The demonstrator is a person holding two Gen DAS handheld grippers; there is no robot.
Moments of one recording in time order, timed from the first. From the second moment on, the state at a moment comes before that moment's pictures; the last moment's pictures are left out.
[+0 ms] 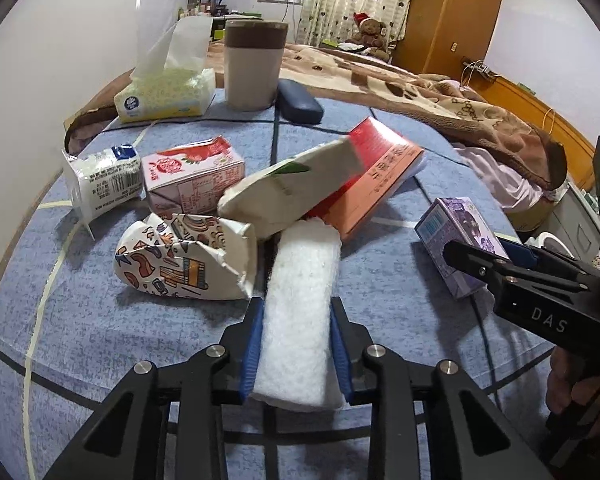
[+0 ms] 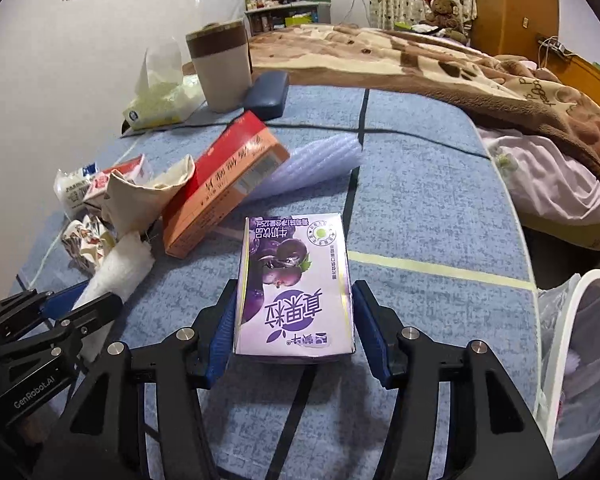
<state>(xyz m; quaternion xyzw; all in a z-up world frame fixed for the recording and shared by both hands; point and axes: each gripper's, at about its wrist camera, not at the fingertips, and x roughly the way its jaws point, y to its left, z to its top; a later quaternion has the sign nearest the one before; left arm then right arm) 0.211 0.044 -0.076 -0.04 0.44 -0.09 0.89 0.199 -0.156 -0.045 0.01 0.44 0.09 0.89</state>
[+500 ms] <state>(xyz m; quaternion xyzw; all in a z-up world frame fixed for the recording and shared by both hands) 0.176 0.017 -0.034 -0.03 0.39 -0.11 0.91 0.165 -0.185 -0.019 0.04 0.39 0.09 0.91</state>
